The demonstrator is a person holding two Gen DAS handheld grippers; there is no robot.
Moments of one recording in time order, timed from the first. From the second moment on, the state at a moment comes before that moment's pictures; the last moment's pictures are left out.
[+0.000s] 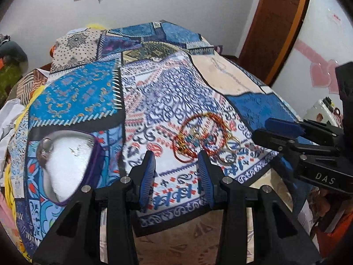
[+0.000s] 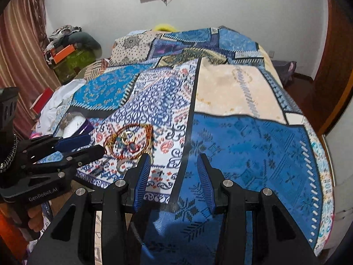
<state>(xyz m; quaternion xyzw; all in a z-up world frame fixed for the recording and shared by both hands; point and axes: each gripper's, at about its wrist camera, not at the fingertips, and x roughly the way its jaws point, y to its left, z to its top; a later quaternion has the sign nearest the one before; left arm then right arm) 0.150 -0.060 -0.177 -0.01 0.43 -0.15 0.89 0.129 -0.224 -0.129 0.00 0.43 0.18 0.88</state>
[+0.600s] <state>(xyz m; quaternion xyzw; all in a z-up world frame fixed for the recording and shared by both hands) 0.159 -0.050 -0.184 -0.02 0.42 -0.13 0.90 0.131 -0.201 -0.145 -0.05 0.43 0.21 0.88</state>
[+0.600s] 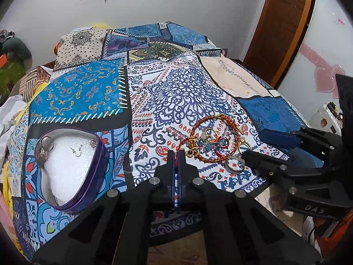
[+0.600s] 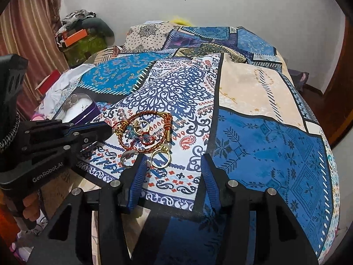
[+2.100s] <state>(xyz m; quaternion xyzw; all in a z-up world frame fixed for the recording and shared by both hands) 0.123 -0.028 -0.088 -0.04 0.30 -0.14 0.94 0.142 -0.194 -0.148 -0.04 0.43 0.19 0.88</state>
